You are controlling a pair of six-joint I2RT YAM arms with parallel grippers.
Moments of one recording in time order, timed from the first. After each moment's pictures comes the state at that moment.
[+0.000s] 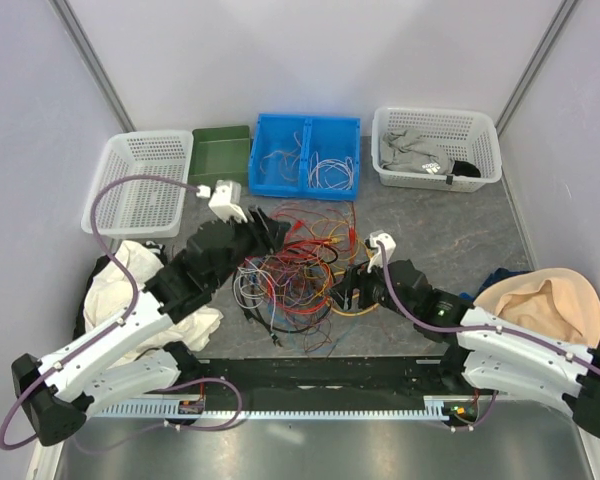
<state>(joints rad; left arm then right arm) -0.79 0.91 0.86 -0.13 -0.31 -0.63 0.92 0.86 0.48 -0.01 0.09 0.57</state>
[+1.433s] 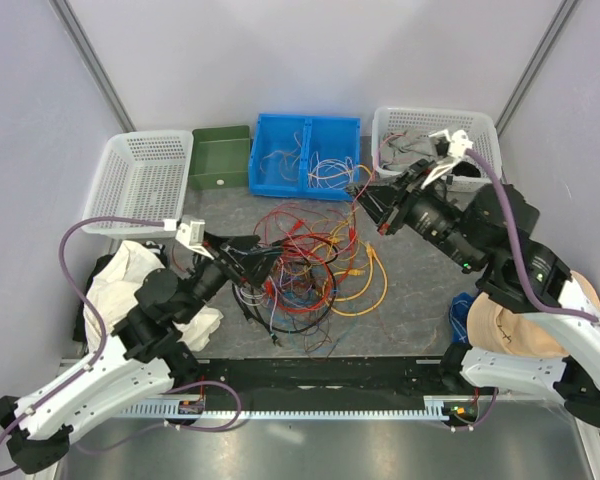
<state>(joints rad) -0.88 0.49 0.60 0.00 -0.21 -0.56 0.95 0.98 1.49 -0.39 0.17 0.40</state>
